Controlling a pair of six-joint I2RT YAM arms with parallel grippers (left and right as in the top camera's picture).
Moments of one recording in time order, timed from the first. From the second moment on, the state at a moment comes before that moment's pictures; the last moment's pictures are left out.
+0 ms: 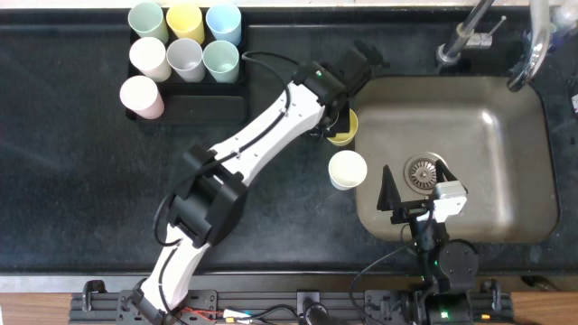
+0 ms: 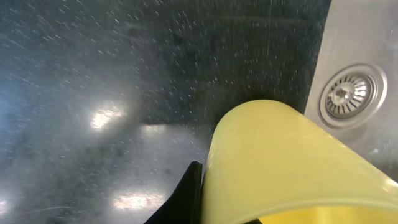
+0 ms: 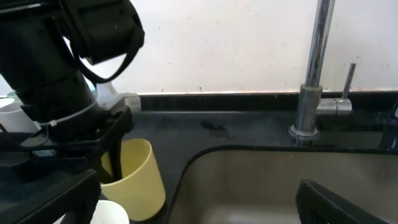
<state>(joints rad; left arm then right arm) -0.73 2.27 2.02 -1.11 -0.02 -0.76 0.08 0.01 0.02 -0.01 -0.08 0.11</state>
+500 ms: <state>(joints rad) -0.35 1.85 2.02 -1.40 -0.26 -0.90 0.08 0.01 0.02 -0.01 -0.08 0.11</state>
